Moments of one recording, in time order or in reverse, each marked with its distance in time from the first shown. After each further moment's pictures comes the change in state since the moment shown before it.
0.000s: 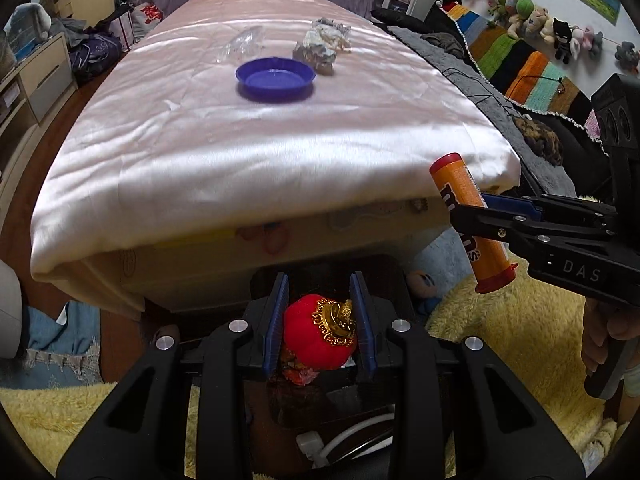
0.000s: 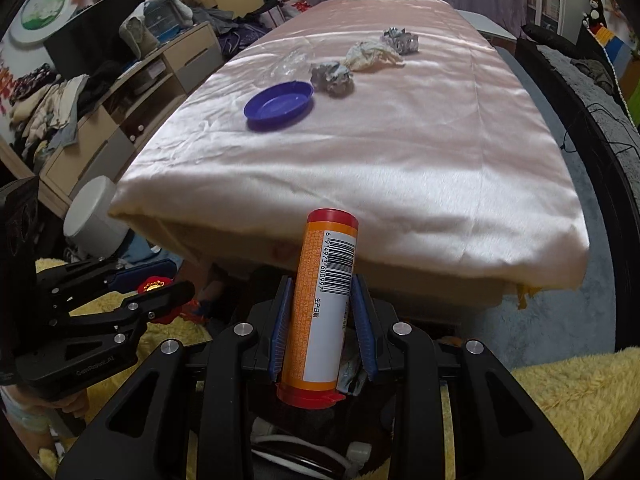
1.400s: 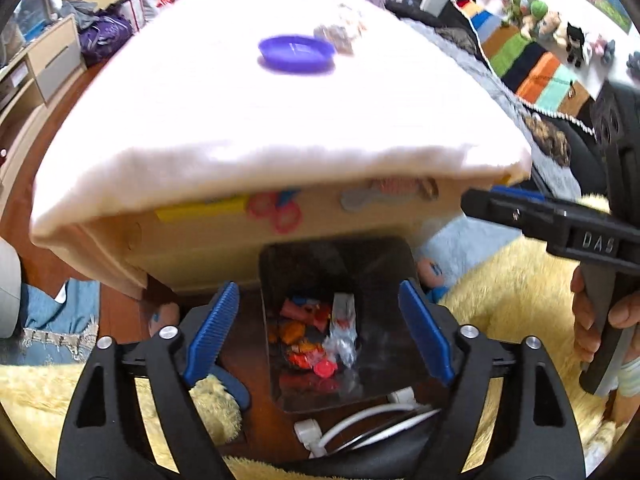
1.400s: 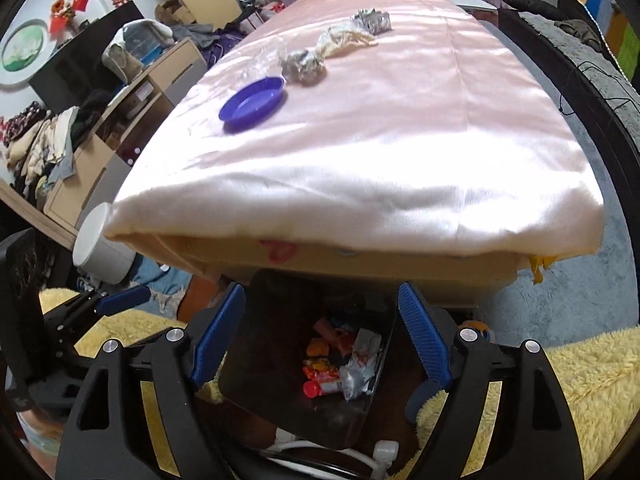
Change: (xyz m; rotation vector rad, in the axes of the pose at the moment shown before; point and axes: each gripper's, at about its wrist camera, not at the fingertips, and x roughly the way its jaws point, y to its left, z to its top) left arm -0.005 0.012 -0.007 -0.050 0.012 0.015; right arm 0.005 -0.017 -0.003 0.126 -0.021 0.039
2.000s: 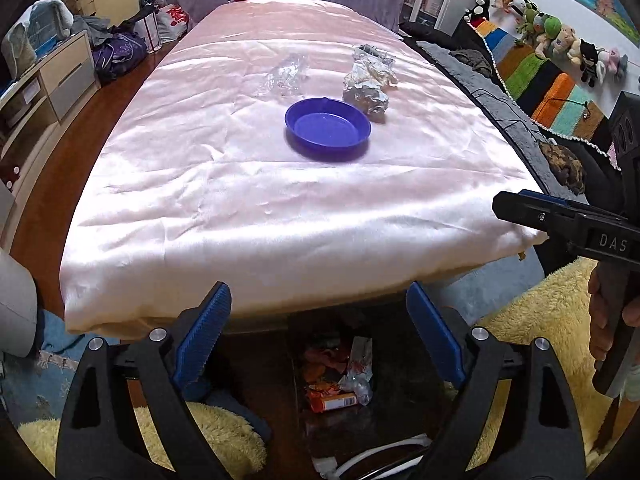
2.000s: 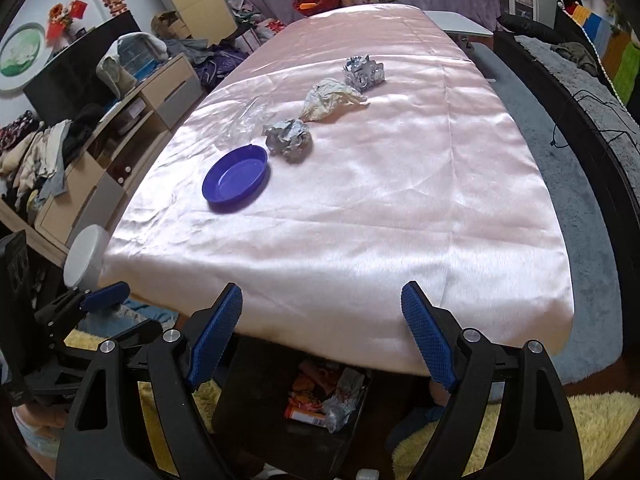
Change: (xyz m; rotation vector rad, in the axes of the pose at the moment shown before) left arm 0.002 0.015 0.068 -0.006 -0.050 0.056; right arm -0.003 -0.007 0.070 -0.025 -0.050 -0.046
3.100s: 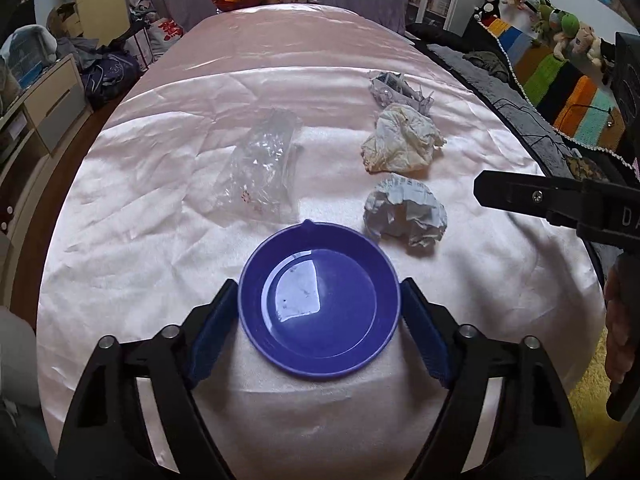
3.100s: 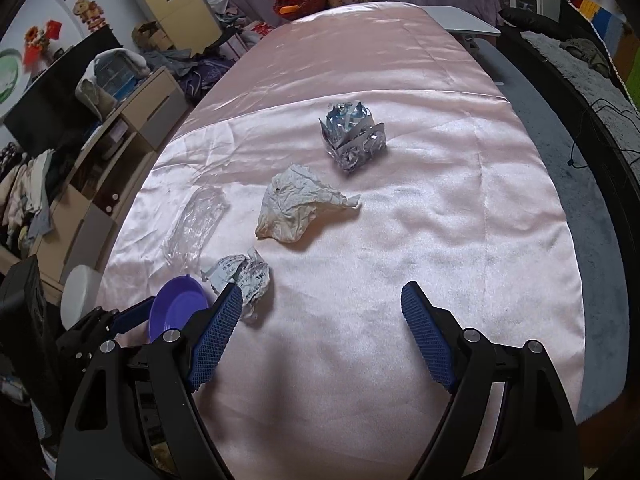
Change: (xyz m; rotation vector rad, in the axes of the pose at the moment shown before) left arm 0.095 -0.003 0.121 0.033 -0.018 0.048; right arm 0.075 -0.027 0.123 0.042 0.016 0.017
